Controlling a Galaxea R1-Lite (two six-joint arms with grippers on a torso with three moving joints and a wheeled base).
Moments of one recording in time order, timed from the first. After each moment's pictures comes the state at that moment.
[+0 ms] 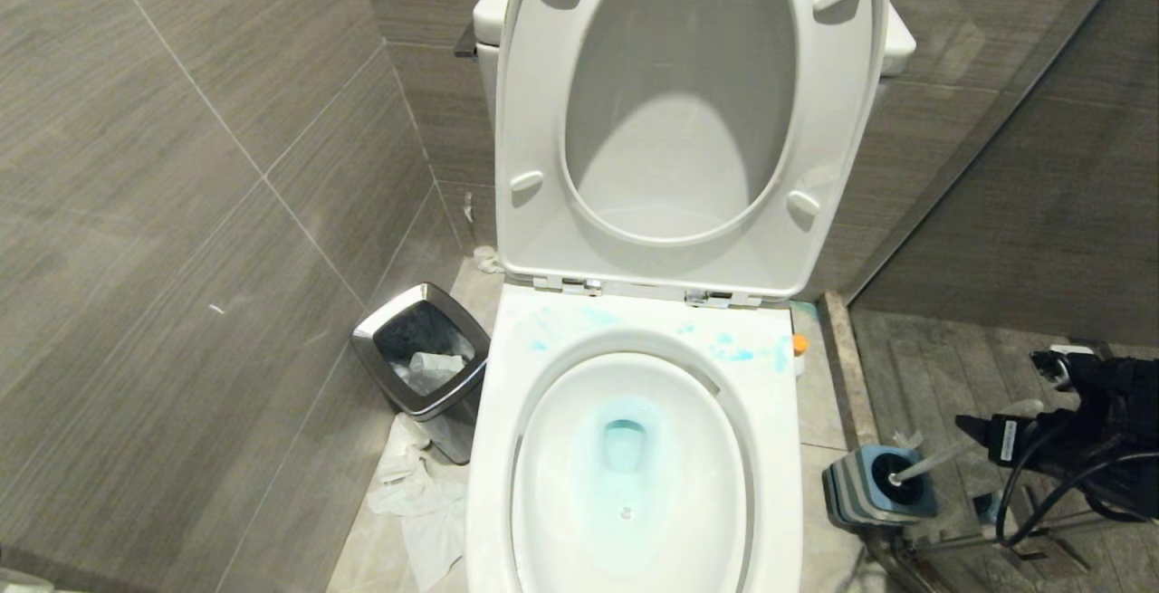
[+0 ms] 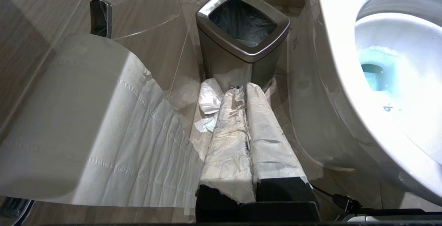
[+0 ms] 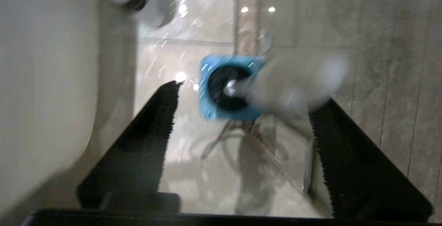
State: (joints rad) left arm 0.00 0.00 0.00 0.00 0.00 0.01; right arm -0.34 1.97 -0.46 -0.93 0.14 -0.08
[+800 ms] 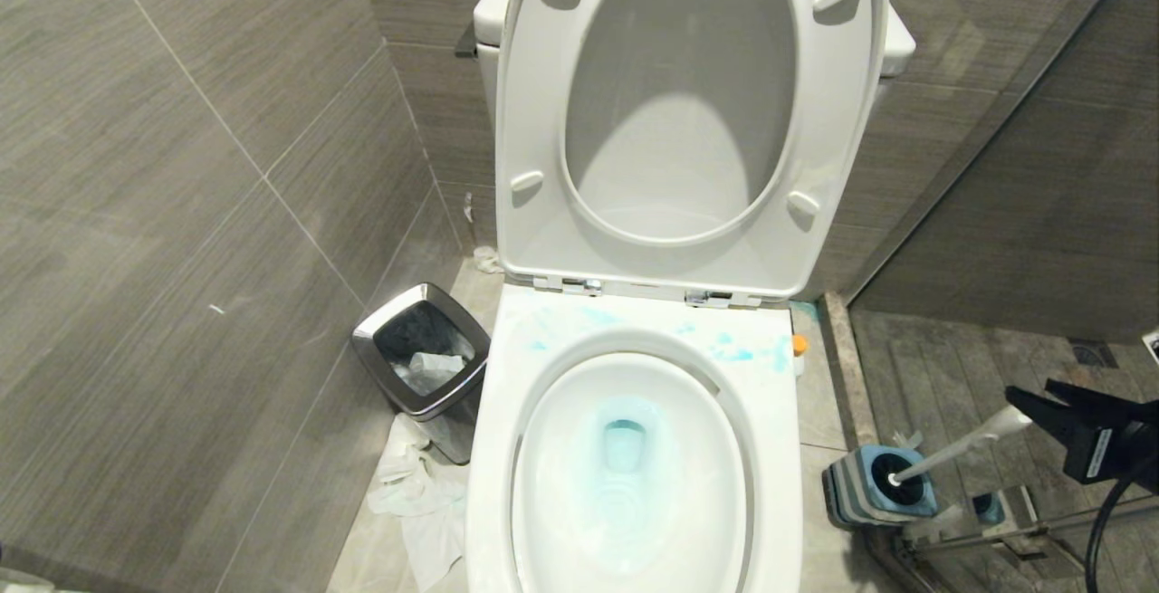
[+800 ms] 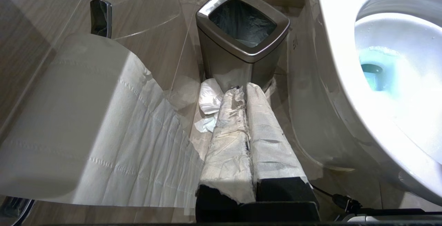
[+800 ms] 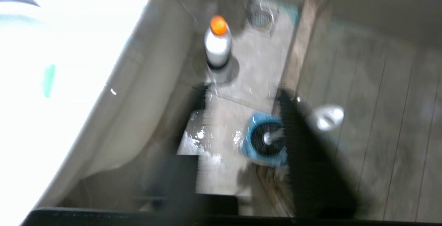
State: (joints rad) left arm 0.00 0.00 0.00 0.00 0.00 0.01; right arm -0.34 1.46 -0.25 -0.92 0.42 -0.17
